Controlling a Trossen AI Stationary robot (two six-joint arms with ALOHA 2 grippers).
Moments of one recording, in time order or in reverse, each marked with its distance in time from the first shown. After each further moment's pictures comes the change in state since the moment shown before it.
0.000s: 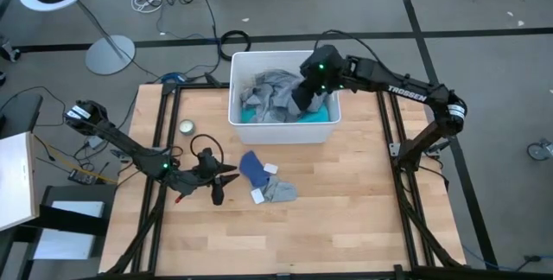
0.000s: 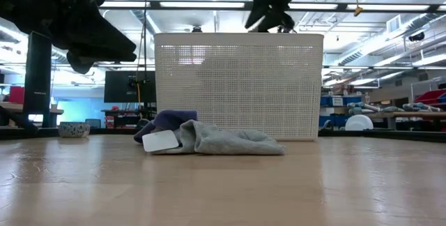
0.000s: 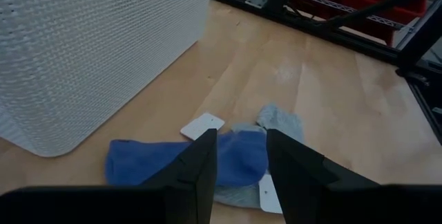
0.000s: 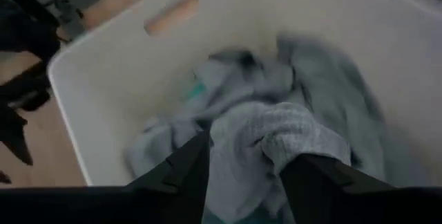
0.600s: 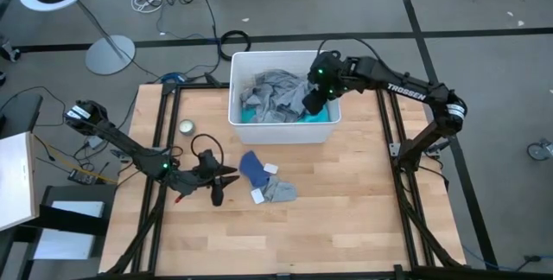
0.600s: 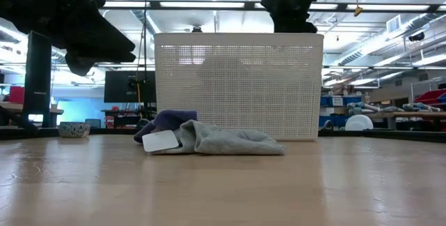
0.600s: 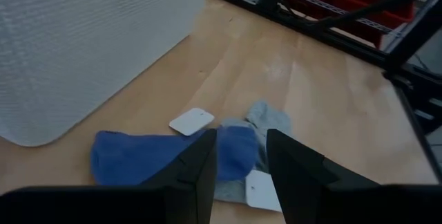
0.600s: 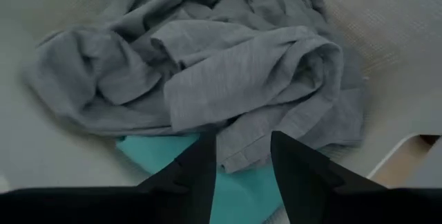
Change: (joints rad) left arm -0.001 0.000 0.001 0.001 0.032 -0.049; right arm -0.021 0.002 0.000 -0.301 0.066 0.017
